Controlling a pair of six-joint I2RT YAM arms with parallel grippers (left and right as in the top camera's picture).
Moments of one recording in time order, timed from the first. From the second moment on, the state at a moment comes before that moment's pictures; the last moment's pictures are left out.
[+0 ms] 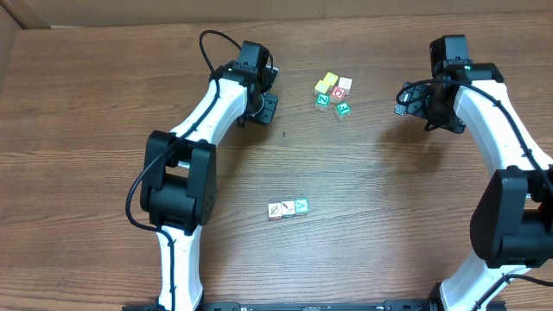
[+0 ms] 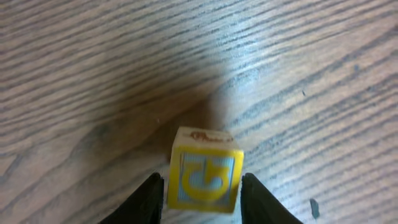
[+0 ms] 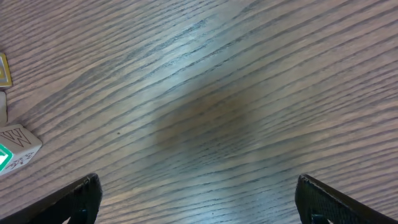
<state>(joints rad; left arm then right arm) -0.29 2.22 1.71 -0.76 0.02 0.03 0.01 1.90 1.52 -0.92 0.07 0.38</state>
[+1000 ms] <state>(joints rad) -0.29 2.19 1.66 -0.69 0.02 0.03 0.01 1.90 1.52 -0.92 0.07 0.38</state>
